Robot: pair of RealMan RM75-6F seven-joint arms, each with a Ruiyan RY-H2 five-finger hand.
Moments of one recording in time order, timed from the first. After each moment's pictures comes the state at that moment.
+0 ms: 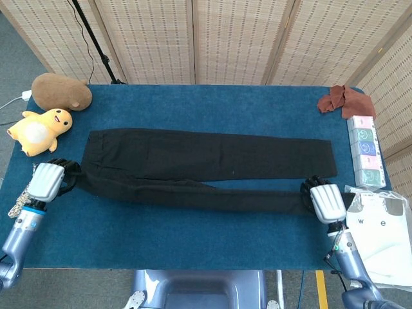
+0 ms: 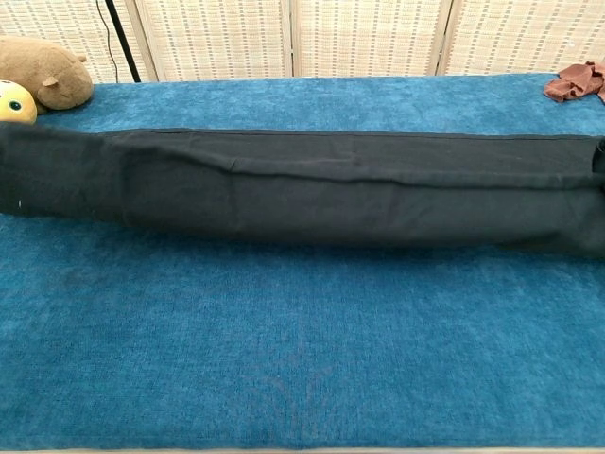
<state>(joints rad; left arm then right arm) -0.45 -1.62 -0.04 -0.62 1.55 1.30 -0.50 0.35 -1.58 0.15 -1.00 -1.56 1.29 -0.01</state>
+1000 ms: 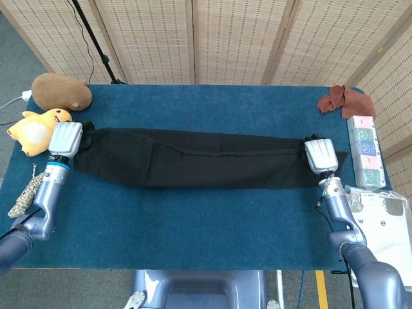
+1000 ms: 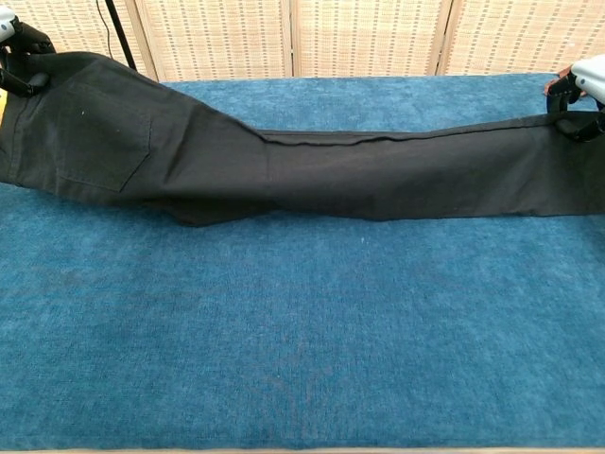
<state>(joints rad) -0.71 -1.62 -0.25 -0.69 1.31 0.95 -0.25 0.69 -1.82 0.21 -0.35 -1.46 0.97 0.20</state>
